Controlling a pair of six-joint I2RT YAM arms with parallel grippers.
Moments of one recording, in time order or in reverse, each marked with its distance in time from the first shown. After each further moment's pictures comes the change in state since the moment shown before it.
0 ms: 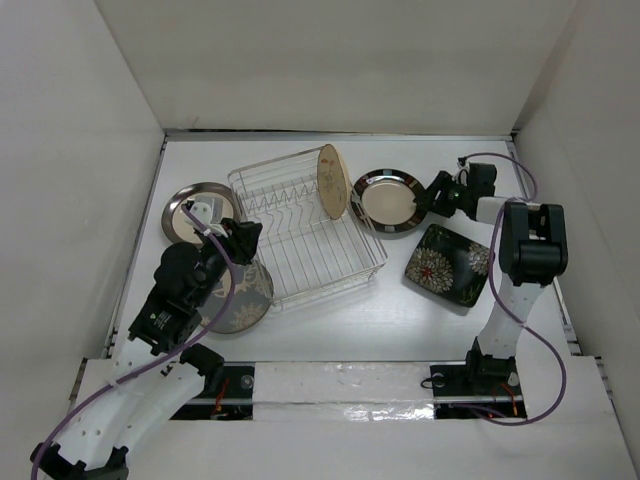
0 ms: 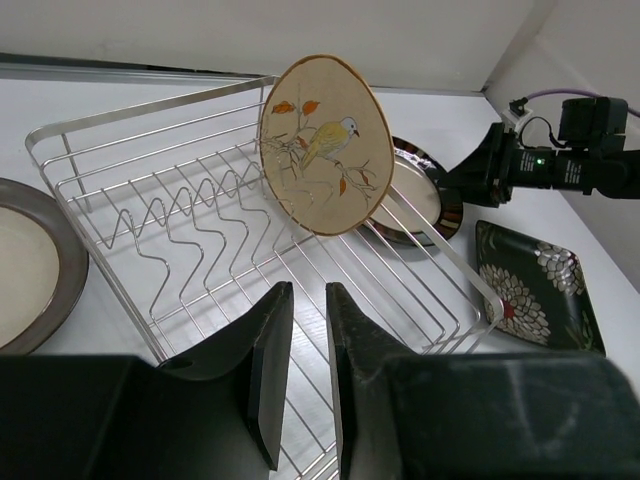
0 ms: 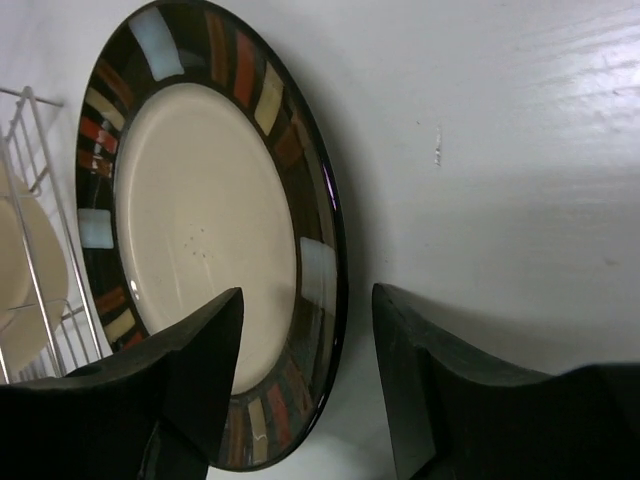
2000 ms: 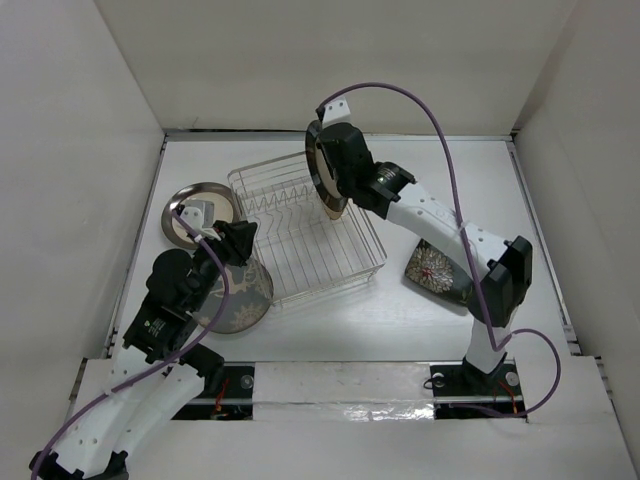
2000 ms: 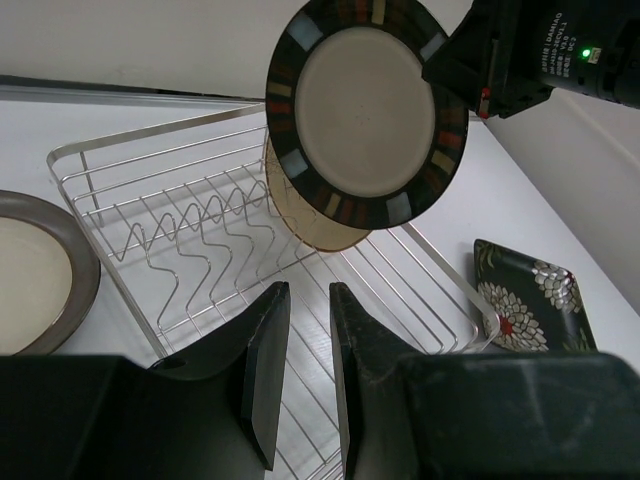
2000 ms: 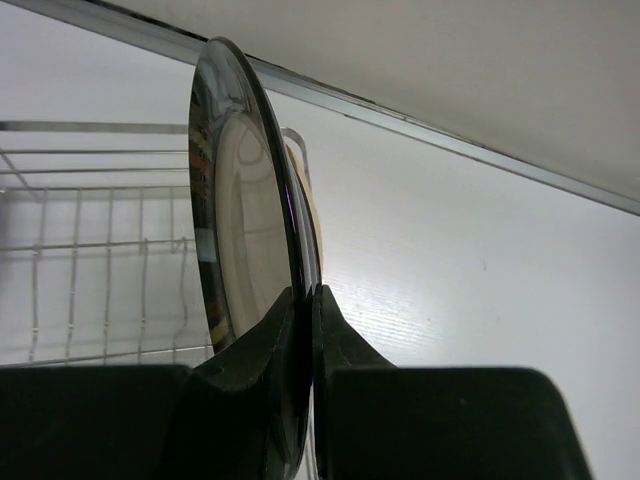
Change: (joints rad) left arm 0.000 -0.051 0.000 0.000 -0.027 0.003; right arm 0.900 -0.179 0.688 -0.519 1.204 -0.436
